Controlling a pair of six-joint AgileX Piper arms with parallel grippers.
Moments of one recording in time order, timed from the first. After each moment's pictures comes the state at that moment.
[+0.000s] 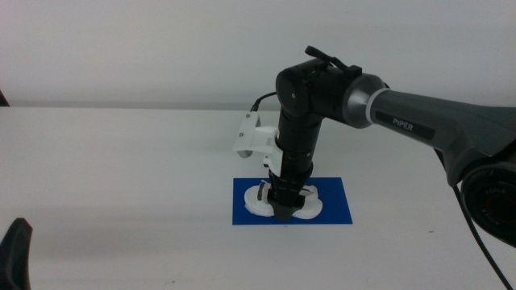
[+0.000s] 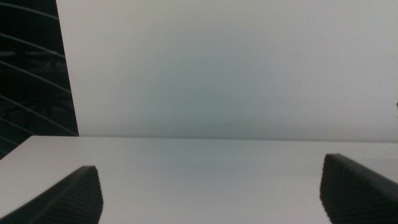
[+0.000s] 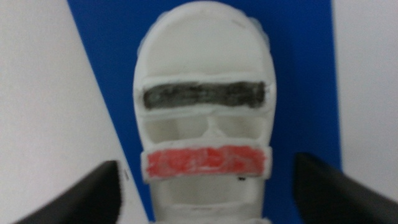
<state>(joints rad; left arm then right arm) 0.04 0.00 0.00 0.10 0.11 -0.17 0.61 2.32 -1.89 0.06 1.22 -0.79</state>
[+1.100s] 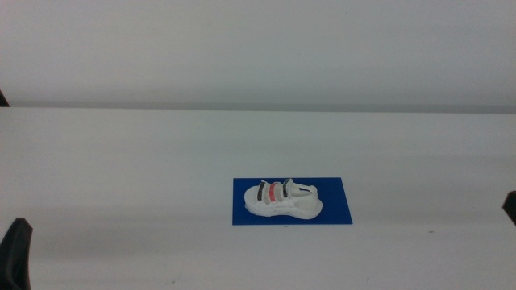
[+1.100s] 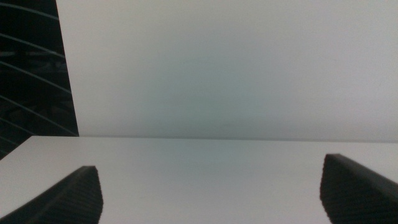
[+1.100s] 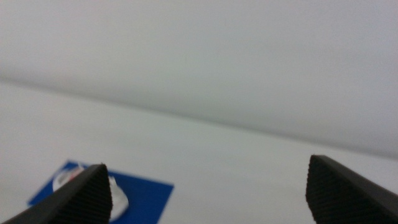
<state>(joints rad) 0.04 0.00 0.00 0.10 0.11 -0.17 0.28 0.35 -0.34 -0.01 0.28 -0.07</state>
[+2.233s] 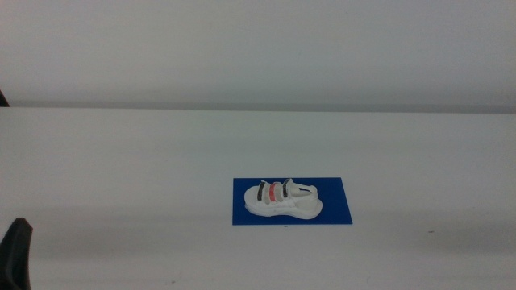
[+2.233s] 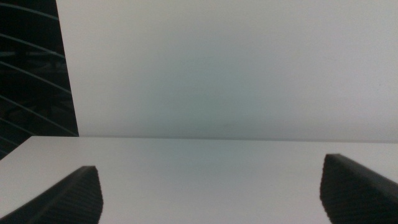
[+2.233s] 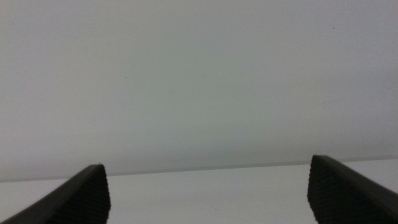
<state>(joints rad) 0.04 0.00 0.00 0.10 0.11 -0.17 -0.03 0.00 0.00 0.01 0.02 0.01</state>
